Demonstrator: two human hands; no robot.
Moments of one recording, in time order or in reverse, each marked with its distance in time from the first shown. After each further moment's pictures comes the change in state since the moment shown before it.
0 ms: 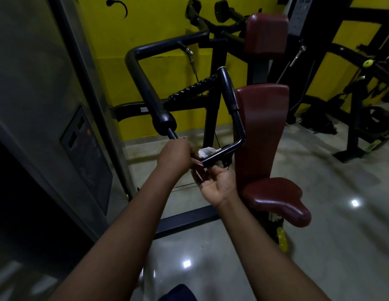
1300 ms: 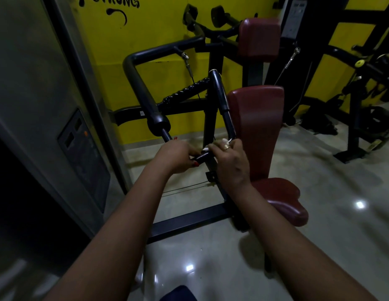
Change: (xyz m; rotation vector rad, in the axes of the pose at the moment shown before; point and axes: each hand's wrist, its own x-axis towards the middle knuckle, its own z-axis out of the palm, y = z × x) left_hand -0.017 0.021 -0.010 0.264 -0.114 0.166; right_hand 0.001 -0.056 -0.019 -2.018 -0.043 -1.654
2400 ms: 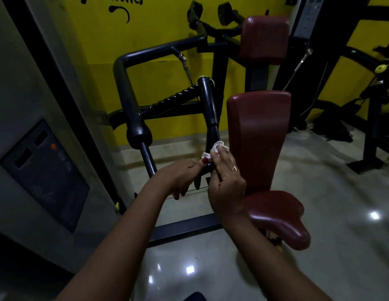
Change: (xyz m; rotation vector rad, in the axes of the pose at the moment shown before) left_hand 0.066 0.032 0.031 -0.482 -0.154 -0.062; right_hand -0.001 0.029 0.012 0.525 0.157 0.334
